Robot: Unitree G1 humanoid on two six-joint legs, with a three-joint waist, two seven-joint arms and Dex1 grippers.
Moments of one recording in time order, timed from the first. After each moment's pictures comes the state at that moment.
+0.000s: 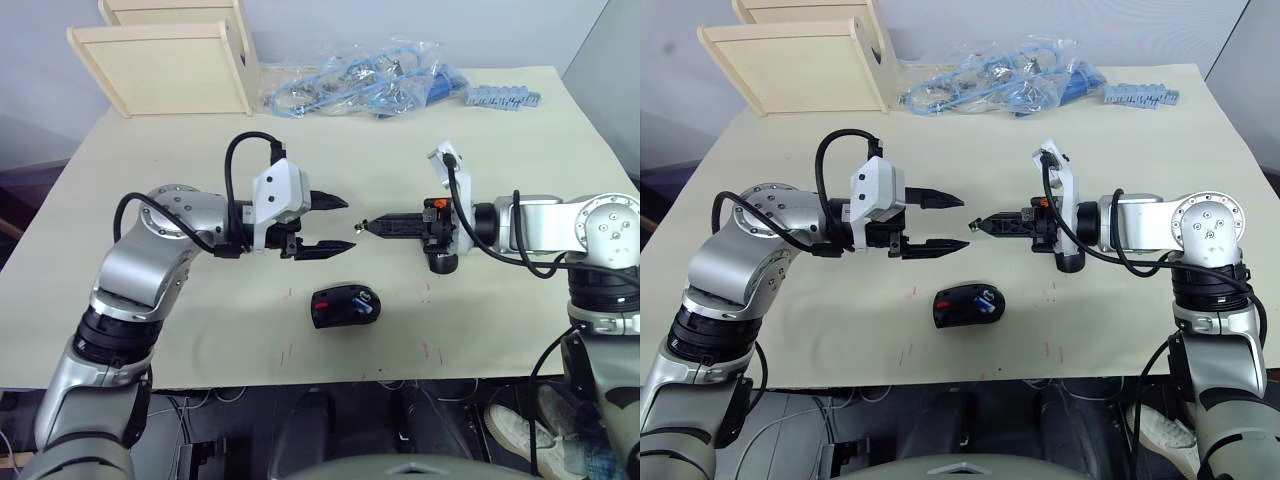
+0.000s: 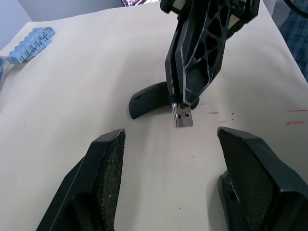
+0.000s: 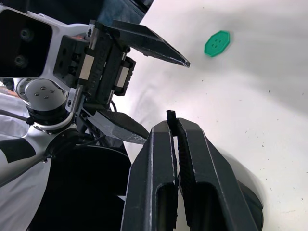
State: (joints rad) left arm -0.60 0.78 -0.12 -0.34 -0.41 0.53 -1.08; right arm -0.79 -0.51 -0.01 -0.04 1.68 1.38 -0.03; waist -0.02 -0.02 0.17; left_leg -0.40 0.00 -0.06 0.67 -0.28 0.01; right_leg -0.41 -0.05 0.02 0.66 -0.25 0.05
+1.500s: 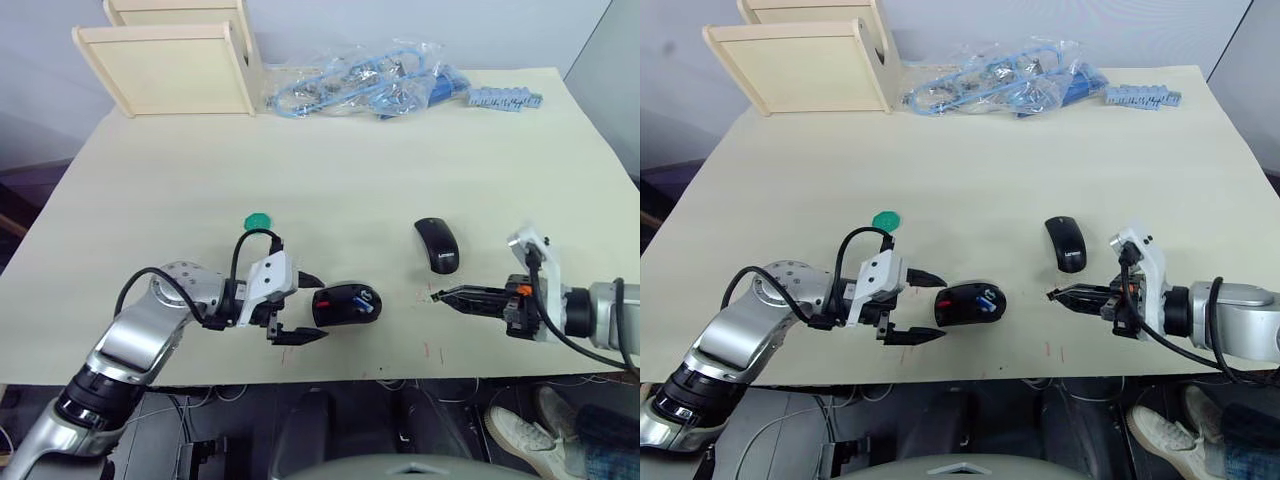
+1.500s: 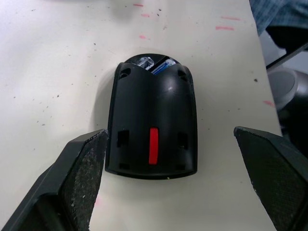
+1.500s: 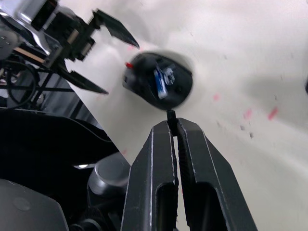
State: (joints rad) left arm -0.24 0.86 -0.20 -0.33 -0.32 0.42 -1.17; right arm -0.11 -0.99 -0.22 -0.55 1.65 1.17 0.18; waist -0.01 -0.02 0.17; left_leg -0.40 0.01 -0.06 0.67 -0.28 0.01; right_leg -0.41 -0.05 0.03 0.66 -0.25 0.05
